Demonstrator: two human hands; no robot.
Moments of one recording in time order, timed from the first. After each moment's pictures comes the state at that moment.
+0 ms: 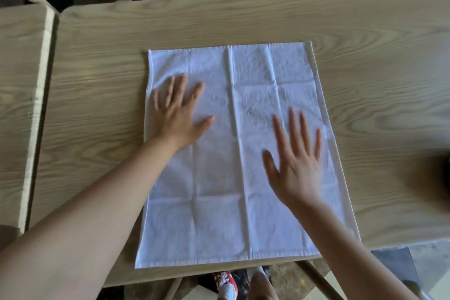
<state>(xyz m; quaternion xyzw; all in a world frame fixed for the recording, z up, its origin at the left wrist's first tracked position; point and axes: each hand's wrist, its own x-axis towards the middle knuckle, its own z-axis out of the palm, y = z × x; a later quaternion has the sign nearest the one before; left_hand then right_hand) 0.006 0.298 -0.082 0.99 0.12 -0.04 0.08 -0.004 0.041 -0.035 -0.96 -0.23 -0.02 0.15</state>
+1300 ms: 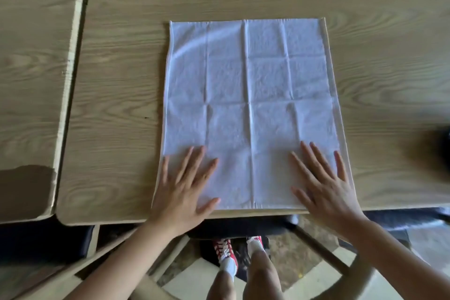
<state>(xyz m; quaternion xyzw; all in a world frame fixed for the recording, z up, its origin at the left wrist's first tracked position) -0.208 0.218 -0.061 1.00 0.00 -0.08 0.05 -0.068 -0.065 -0.058 -0.92 -0.39 0.10 0.02</state>
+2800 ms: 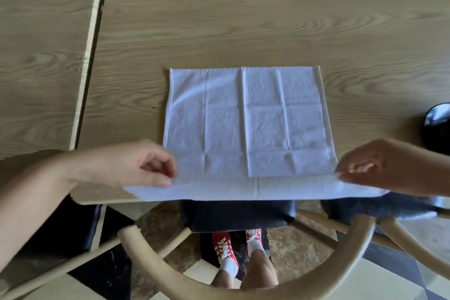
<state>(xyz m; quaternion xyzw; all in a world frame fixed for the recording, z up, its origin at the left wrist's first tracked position) -0.193 0.281 0.090 0.77 0.04 -0.41 0.49 -0.036 -0.083 0.096 -0.82 -0.31 0.42 0.21</state>
